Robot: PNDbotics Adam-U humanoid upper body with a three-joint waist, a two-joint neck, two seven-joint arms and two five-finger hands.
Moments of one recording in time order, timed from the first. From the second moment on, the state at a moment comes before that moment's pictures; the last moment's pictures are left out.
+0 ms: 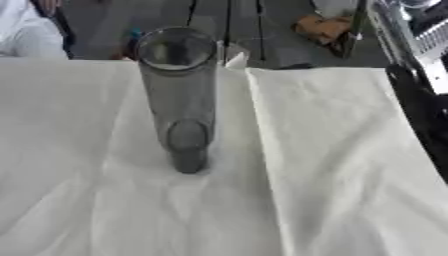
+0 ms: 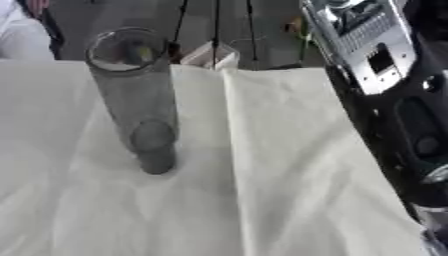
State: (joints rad) left arm -0.35 0.52 0.08 -1.98 -0.09 -0.23 0.28; right arm -1.14 -0.62 0.18 -1.70 -0.01 0.31 -0.67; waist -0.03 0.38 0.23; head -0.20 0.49
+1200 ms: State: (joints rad) left arm -0.39 0.52 0.07 -1.98 -0.06 -0.24 0.26; right arm -1.28 -0.46 0.20 -1.65 -0.17 0.30 -0.73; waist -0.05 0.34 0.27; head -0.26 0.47
